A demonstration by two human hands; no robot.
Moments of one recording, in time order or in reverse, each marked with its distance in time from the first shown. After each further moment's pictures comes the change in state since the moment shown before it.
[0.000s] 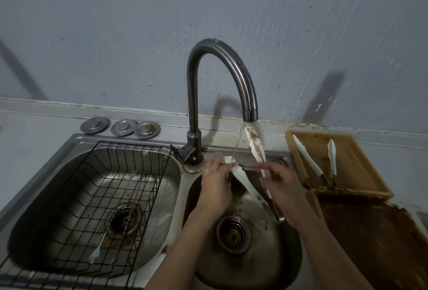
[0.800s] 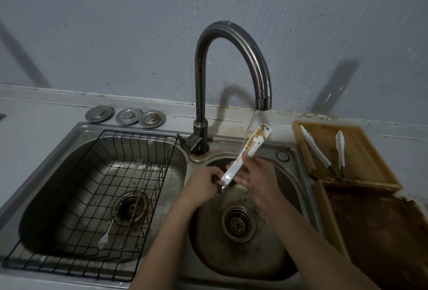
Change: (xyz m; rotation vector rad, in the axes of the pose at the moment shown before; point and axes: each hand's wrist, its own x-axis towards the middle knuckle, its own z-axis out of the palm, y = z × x) left_hand -0.009 -0.031 -0.038 -0.209 -0.296 -0.211; right_hand 0.025 0.003 0.072 0.637 0.030 0.347
